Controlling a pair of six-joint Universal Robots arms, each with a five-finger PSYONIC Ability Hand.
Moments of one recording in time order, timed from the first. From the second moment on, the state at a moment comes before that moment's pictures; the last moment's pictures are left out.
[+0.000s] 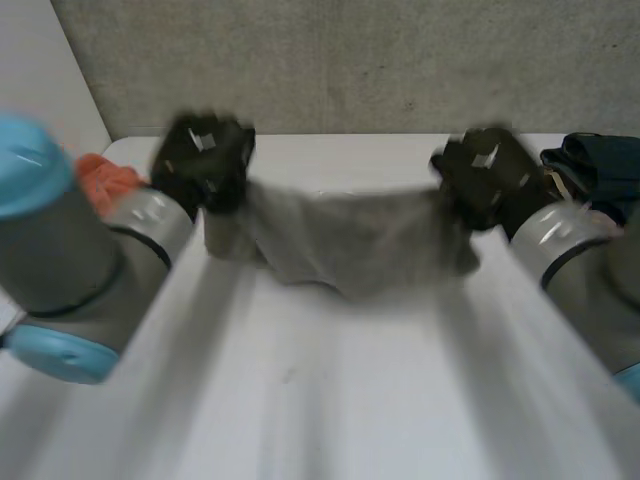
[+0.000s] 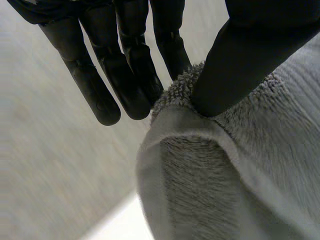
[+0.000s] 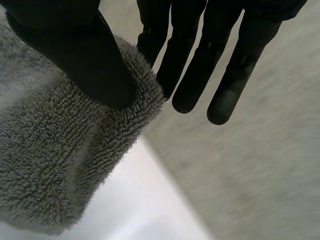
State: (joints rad) left arm 4.21 -1.82 -1.47 3.36 -1.53 3.44; right arm 1.95 -1.40 1.56 -0.15 1.37 2.60; left_hand 1.15 1.19 1.19 1.20 0.97; right_hand 1.11 1.16 1.19 1.20 0.98
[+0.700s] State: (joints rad) left arm 4.32 -2.15 -1.36 3.32 -1.62 3.32; right arm 2.11 -0.97 1.23 -0.11 1.40 2.62; left_hand 0.25 0.27 0.27 0.26 0.08; right_hand 0.22 0.21 0.21 0.21 0.04
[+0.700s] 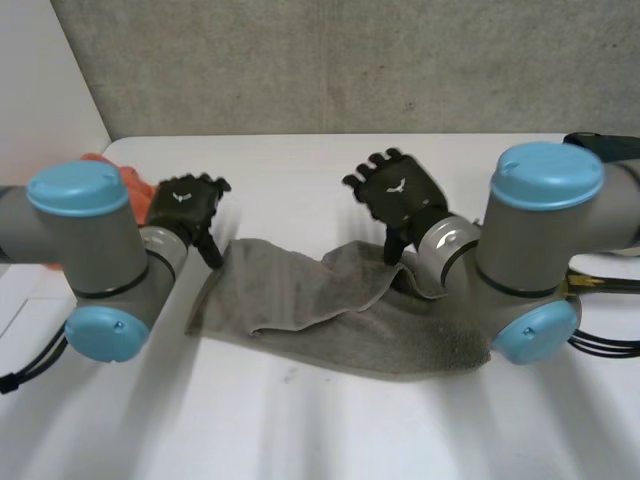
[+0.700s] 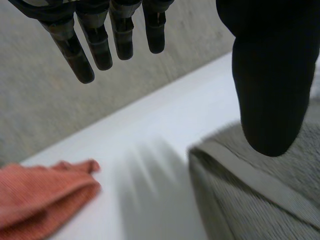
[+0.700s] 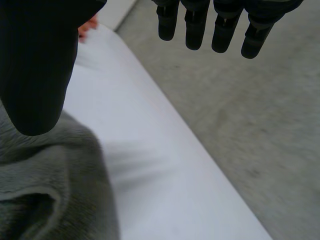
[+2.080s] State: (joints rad) left arm 4.21 -2.38 -1.19 3.49 -1.61 3.57; right arm 1.86 -1.41 1.81 -0.04 1.37 2.57; left_hand 0.43 0.42 0.43 0.41 0.24; right_hand 0.22 0.21 0.21 0.21 0.04
